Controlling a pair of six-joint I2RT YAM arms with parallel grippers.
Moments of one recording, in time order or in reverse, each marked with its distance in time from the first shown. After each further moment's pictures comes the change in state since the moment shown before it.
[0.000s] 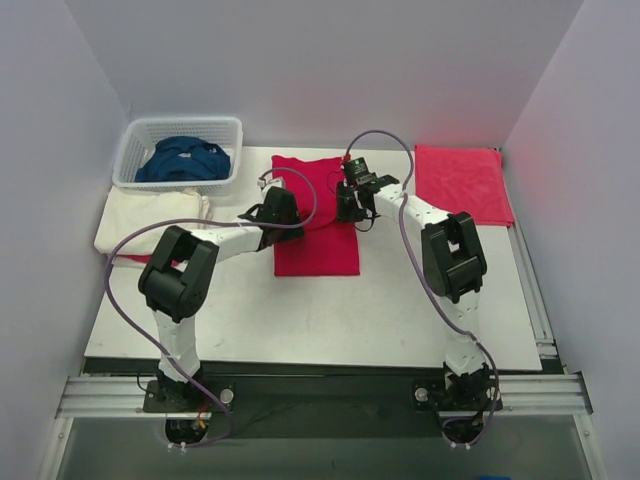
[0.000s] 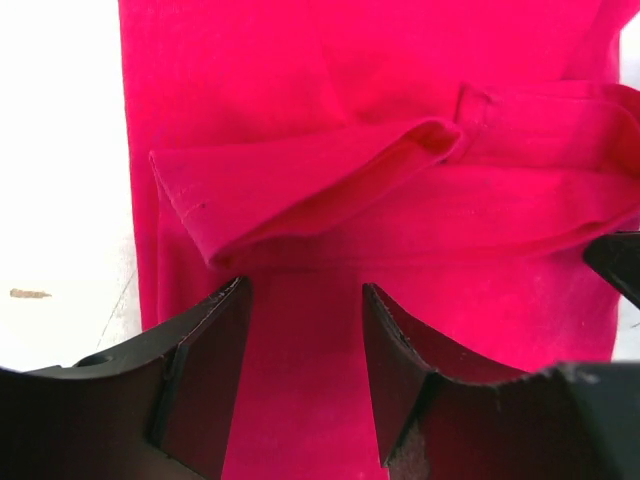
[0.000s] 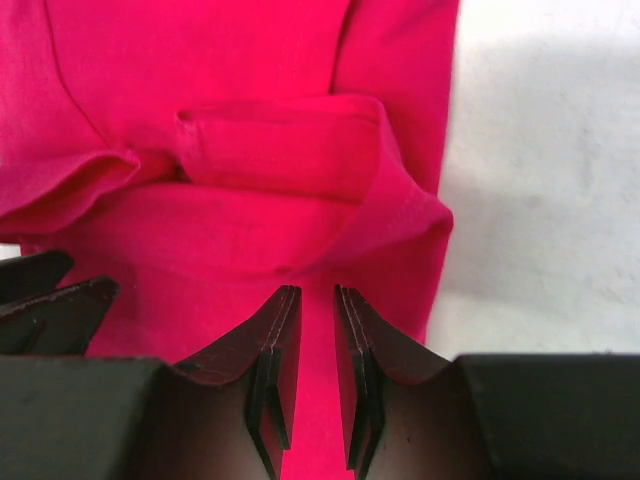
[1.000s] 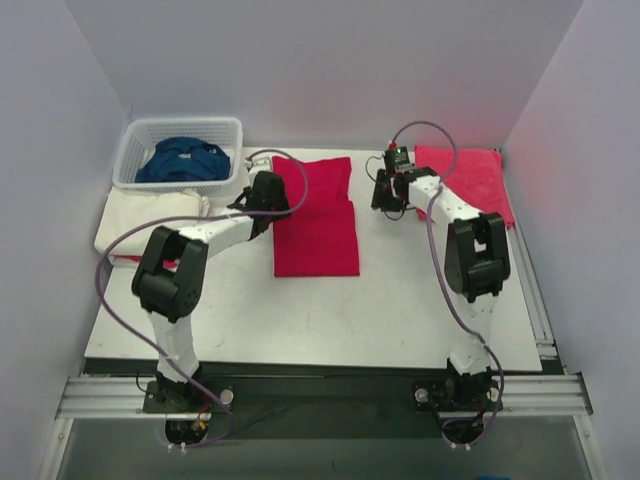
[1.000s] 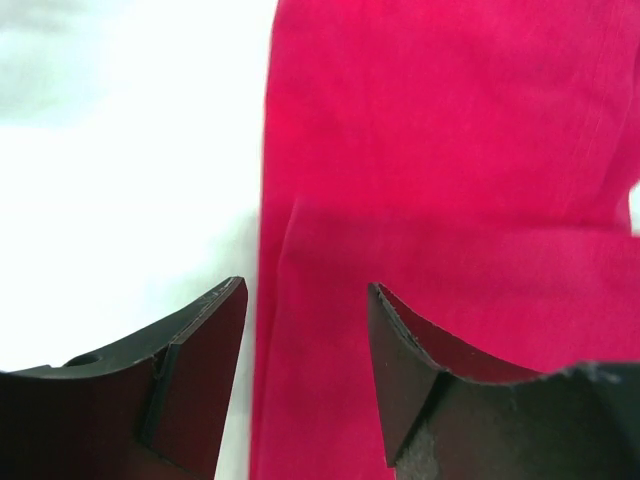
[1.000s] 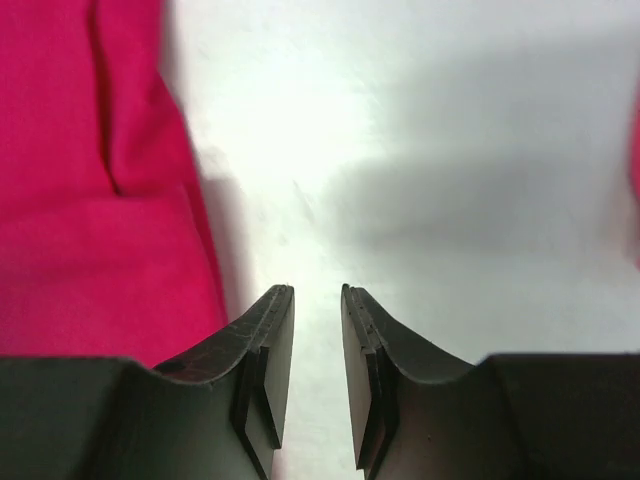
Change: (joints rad) left arm 0.056 0.038 0.139 0.029 -0.175 0.135; right arm -0.173 -0.002 0.041 -0.005 0.060 0.010
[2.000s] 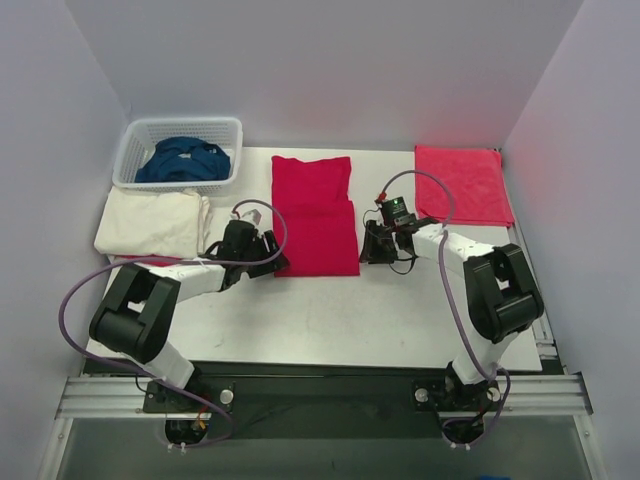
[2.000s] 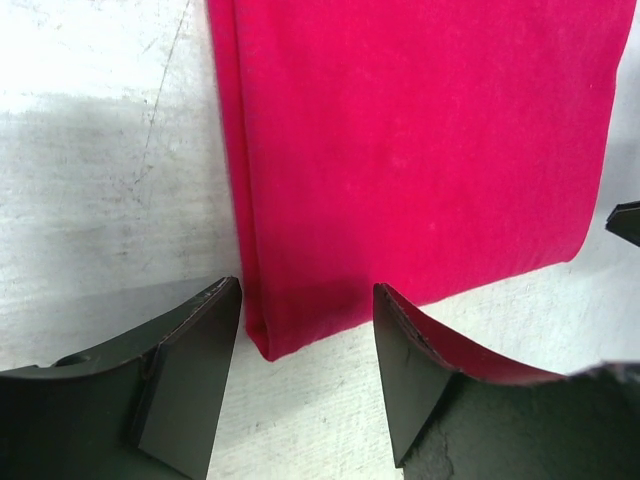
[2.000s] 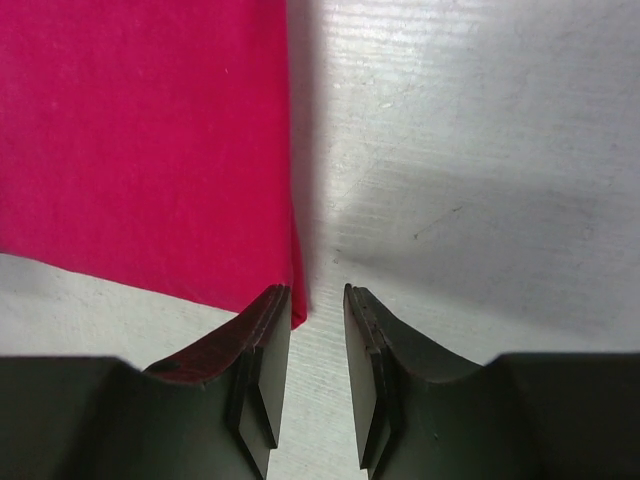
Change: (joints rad) left arm 0.047 -0.373 -0.632 0.168 0.501 -0.136; right arm 0.090 -0.417 -0.679 0.168 -0.192 0.035
